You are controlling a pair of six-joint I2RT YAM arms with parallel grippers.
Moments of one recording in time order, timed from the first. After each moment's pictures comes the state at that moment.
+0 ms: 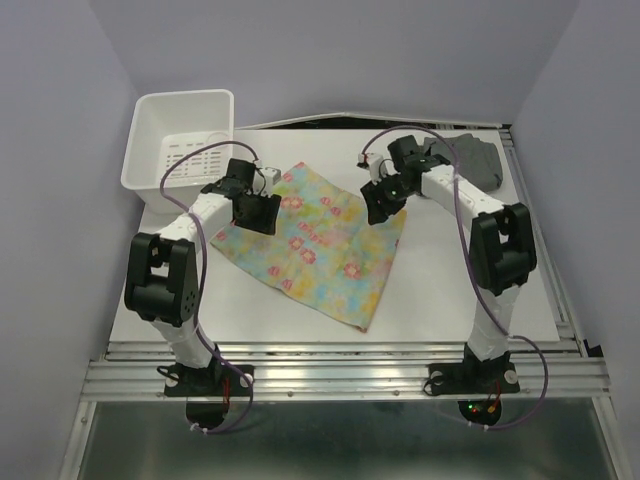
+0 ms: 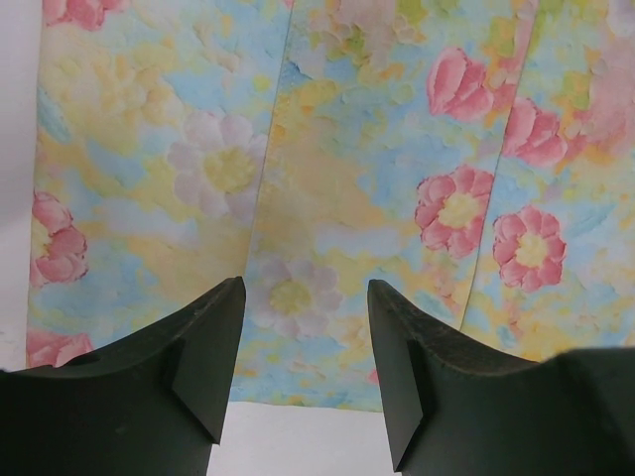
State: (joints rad) left arm -0.24 1.70 1.19 -0.53 0.19 0.08; right arm 0.35 1.93 1.60 -0.75 -0.45 -0.32
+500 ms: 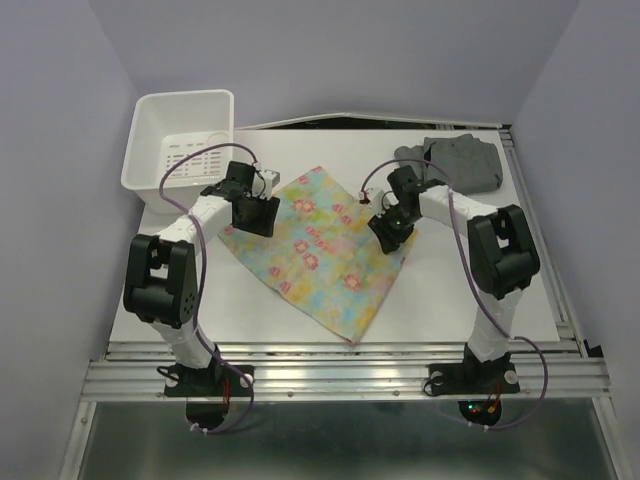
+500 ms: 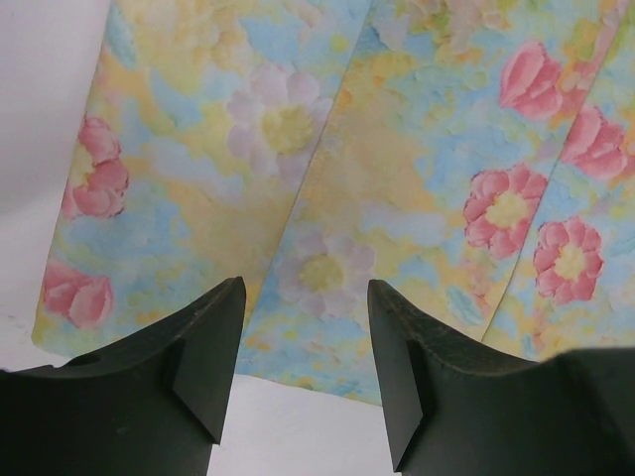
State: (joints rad) left arm -0.24 1.68 1.16 -0.52 0.16 0.08; right arm 0.36 1.96 1.38 -0.69 -0.30 -0.47
